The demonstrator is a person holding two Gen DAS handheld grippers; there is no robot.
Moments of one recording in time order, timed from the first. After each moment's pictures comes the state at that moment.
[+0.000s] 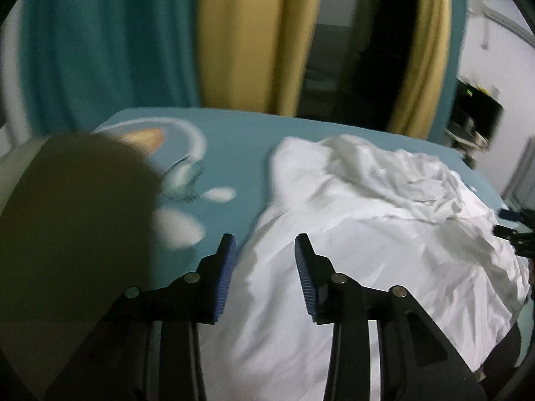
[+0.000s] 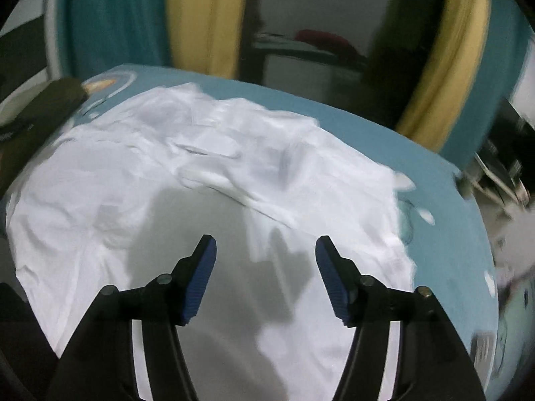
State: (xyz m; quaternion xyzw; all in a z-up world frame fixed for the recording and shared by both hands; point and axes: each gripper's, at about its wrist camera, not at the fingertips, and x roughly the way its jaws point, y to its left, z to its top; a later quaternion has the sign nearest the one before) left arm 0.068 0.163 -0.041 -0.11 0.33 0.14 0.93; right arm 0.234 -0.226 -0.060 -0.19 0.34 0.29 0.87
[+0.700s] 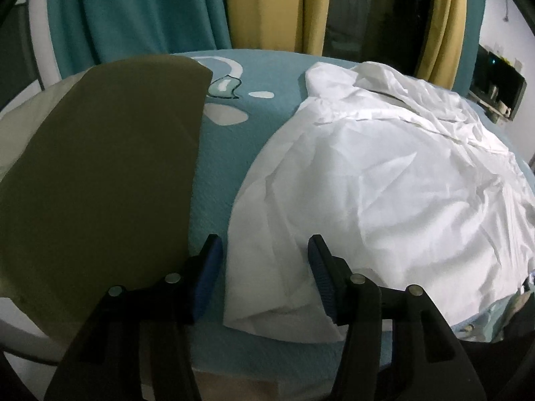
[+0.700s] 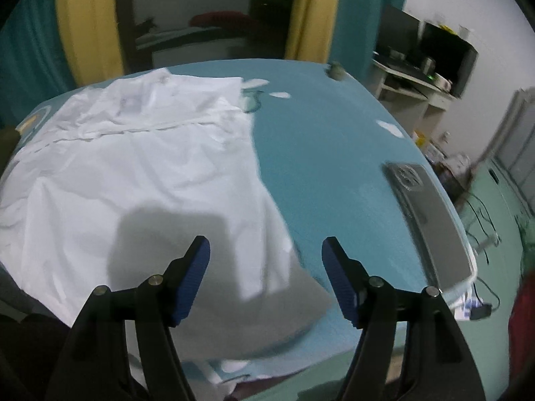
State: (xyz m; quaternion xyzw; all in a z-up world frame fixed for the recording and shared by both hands) left arm 0.003 0.142 -0.094 -0.09 0.42 0.18 0.89; right arm 0.185 -0.385 -0.083 -0.09 0.40 0.11 0.91
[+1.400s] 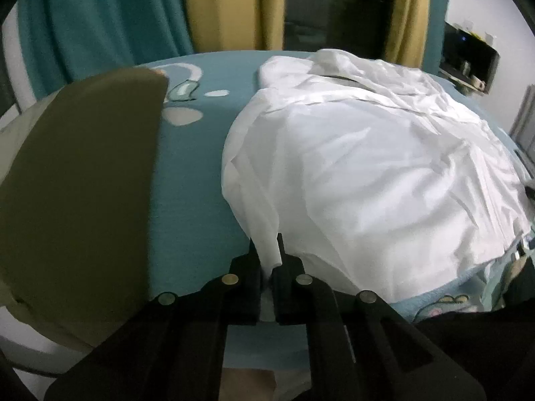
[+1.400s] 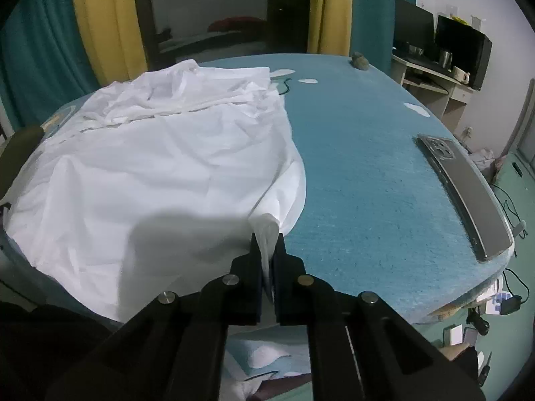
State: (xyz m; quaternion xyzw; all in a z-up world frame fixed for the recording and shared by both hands) left arm -0.006 0.106 -0.092 -0.05 0.42 0.12 0.90; right arm 0.166 -0.376 -0.111 -0.05 0.39 0.17 0.90
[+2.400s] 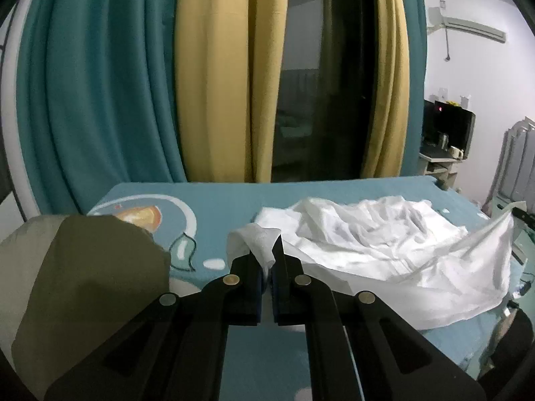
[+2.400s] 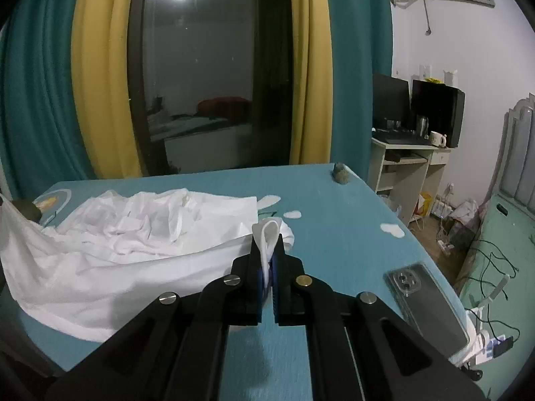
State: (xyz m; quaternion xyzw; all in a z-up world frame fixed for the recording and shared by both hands) left arm 0.048 0.135 0.035 -0.04 0.23 0.10 0.97; right arm 0.201 -0.365 -0.008 -0.02 0.22 0.14 0.96
